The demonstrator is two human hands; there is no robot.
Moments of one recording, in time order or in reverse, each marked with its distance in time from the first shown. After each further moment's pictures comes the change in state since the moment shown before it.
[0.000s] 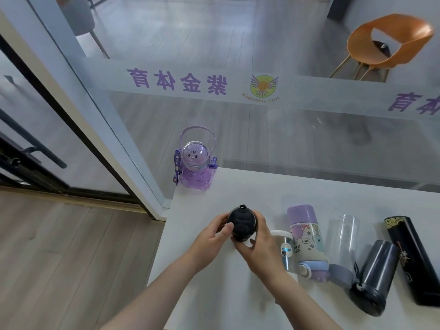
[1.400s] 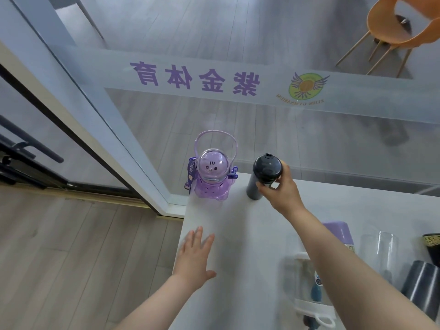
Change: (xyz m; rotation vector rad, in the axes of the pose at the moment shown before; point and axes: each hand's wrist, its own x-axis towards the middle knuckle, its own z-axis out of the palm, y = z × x) left_hand 0.039 -0.090 -0.098 1.350 -0.101 -0.243; right_hand 0.190 -0.027 0.006 0.017 0.088 0.030
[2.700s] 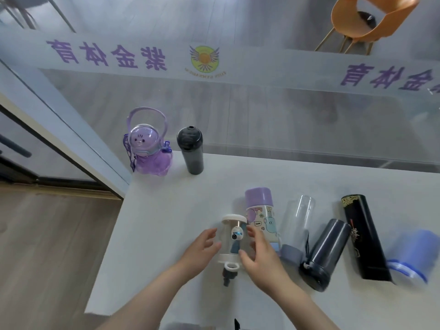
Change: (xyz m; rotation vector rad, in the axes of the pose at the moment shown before) left_hand -0.041 0.205 0.024 -1.172 -0.124 -0.016; right_hand -0.214 0.113 -0.139 -0.154 -0.298 0.193
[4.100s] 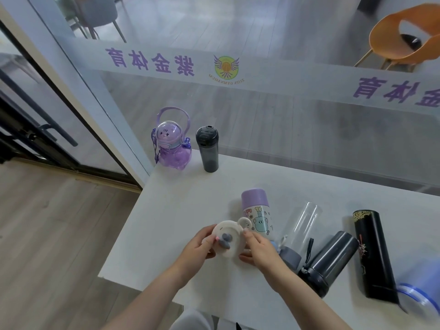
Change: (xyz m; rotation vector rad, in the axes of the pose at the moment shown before) left_hand -0.061 0.013 0.026 -0.336 0.194 0.109; right_hand 0.003 -0.003 -0.013 0.521 -0.185 0.222
